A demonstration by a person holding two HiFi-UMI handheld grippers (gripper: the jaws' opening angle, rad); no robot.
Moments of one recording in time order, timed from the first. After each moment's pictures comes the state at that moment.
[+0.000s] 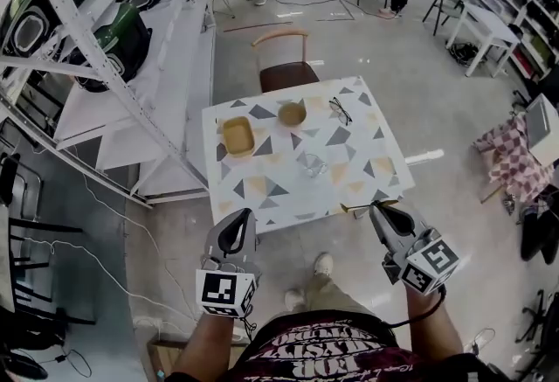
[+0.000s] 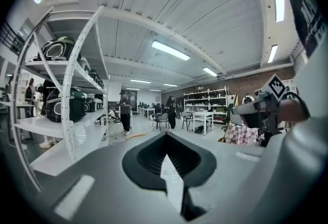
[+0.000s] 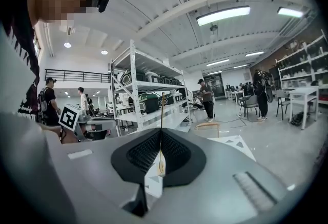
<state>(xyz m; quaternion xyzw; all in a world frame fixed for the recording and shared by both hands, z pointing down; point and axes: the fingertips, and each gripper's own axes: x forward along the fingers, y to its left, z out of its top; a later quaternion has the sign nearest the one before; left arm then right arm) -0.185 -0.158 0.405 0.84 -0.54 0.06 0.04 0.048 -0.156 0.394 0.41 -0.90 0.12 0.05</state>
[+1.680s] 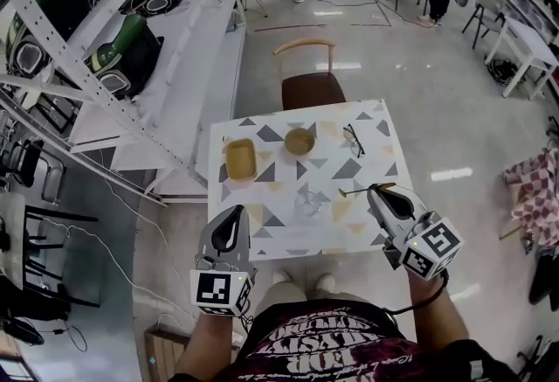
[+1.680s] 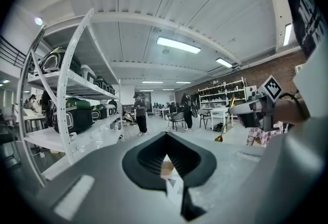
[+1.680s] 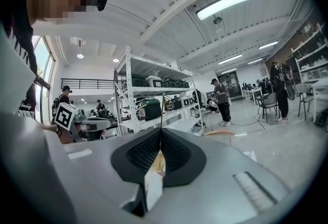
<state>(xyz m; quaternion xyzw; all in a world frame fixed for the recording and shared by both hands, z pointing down) -0.140 -0.279 0.382 0.78 -0.62 0.09 0.02 0.095 -0.338 0.390 0.33 -0.94 0.11 0.02</state>
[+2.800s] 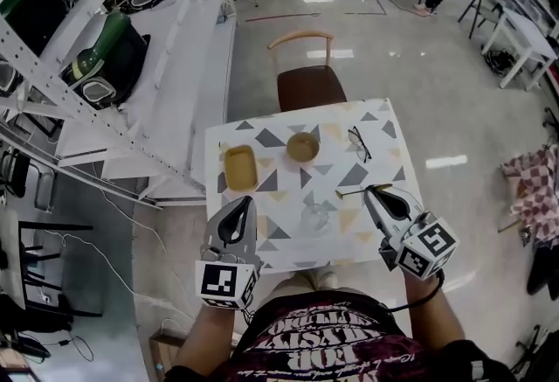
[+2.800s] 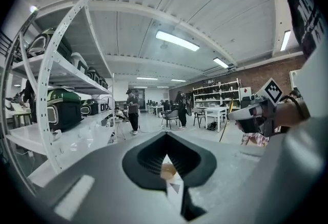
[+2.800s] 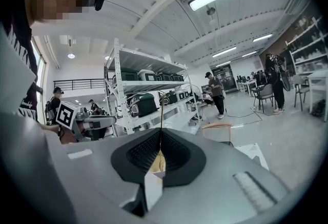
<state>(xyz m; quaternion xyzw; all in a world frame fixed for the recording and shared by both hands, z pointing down) -0.163 -0.362 0.403 0.81 -0.58 0.09 0.03 0.054 -0.394 0.424 0.35 -0.93 0.15 0.04</state>
